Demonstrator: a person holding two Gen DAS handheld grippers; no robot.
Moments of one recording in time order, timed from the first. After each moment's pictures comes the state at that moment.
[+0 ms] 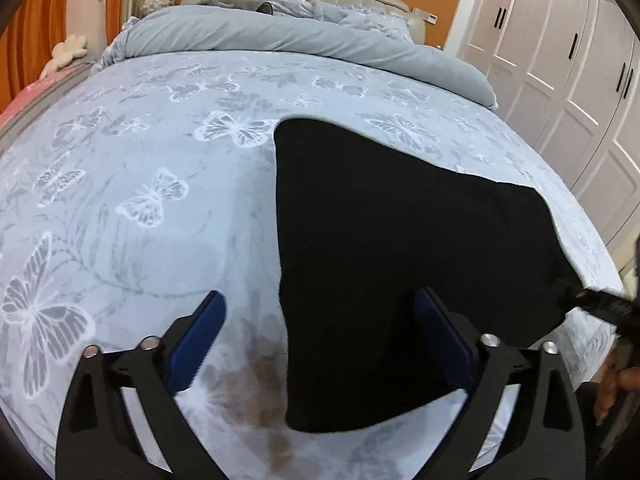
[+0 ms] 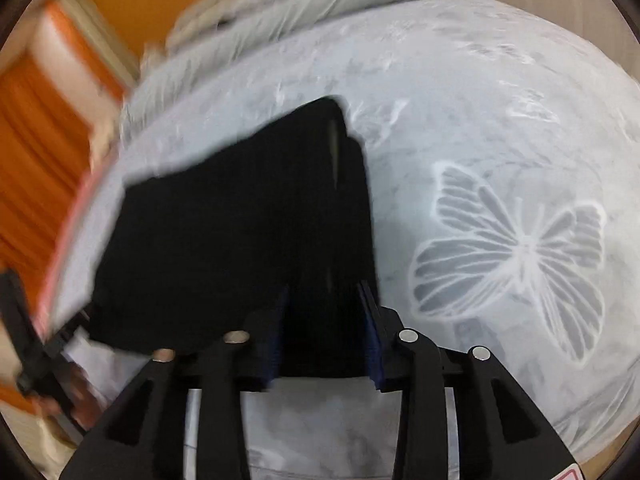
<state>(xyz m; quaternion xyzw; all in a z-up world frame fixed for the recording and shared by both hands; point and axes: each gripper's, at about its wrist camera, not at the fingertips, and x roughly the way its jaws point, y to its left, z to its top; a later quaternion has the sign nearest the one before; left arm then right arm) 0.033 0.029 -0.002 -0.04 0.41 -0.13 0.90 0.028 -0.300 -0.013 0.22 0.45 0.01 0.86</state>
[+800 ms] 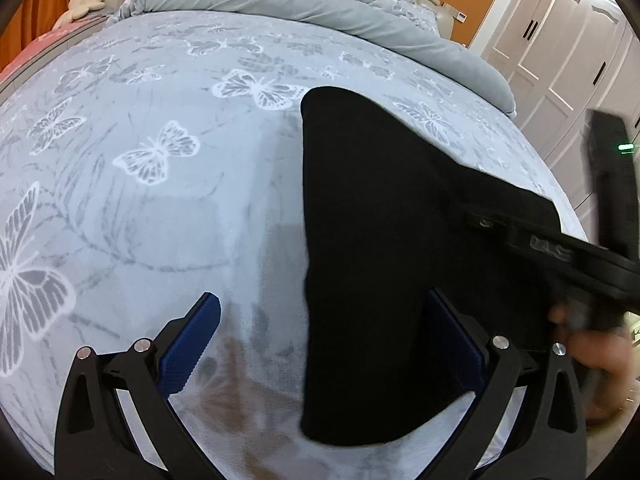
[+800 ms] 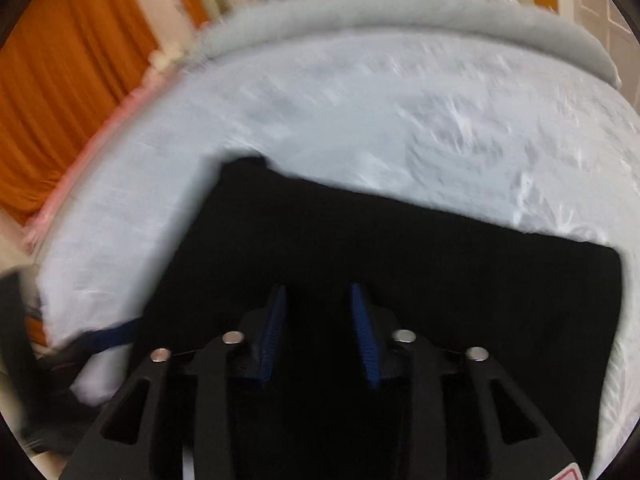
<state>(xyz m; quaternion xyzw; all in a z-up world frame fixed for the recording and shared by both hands) 0.052 0.042 -0.026 -0.11 0.46 -0.12 0.87 0.161 -0.161 -0.025 0.11 0.48 0.14 0.86</state>
